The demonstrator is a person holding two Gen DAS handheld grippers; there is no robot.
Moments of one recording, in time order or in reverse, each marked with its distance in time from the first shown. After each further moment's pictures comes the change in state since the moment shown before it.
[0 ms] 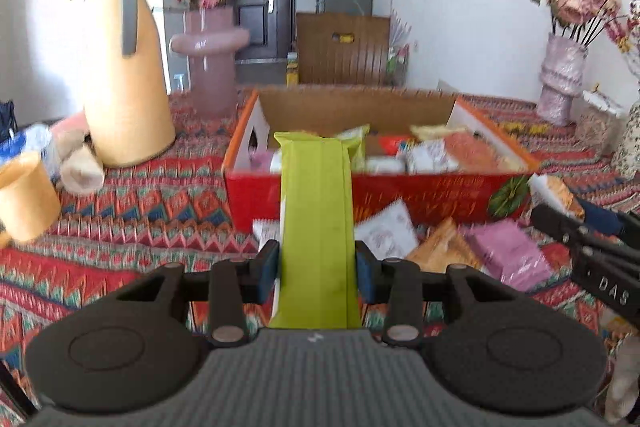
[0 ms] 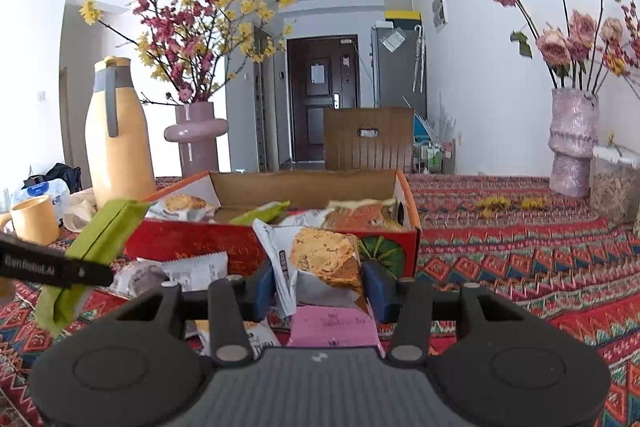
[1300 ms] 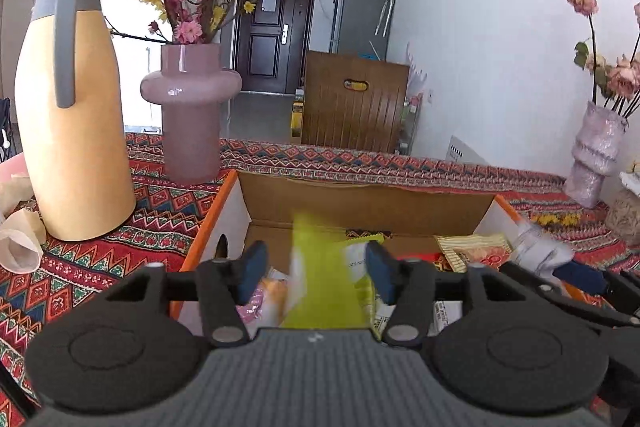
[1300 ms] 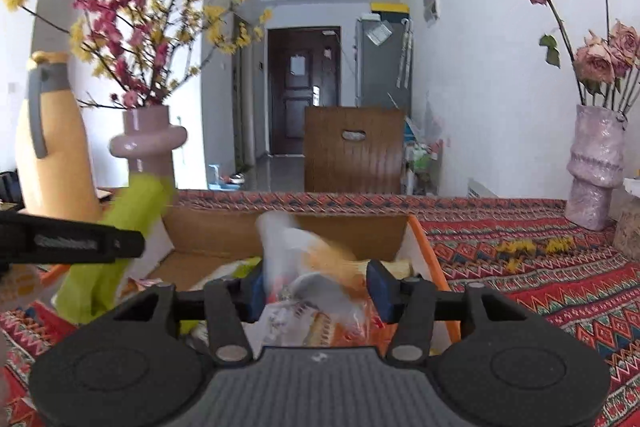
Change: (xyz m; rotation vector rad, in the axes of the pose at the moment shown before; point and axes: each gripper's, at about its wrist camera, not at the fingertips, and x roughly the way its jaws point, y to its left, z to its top) left arm 0.110 0.005 0.079 -0.111 -0.111 -0.005; right arm 0.135 0.003 0.066 -0.004 0.042 -0.091
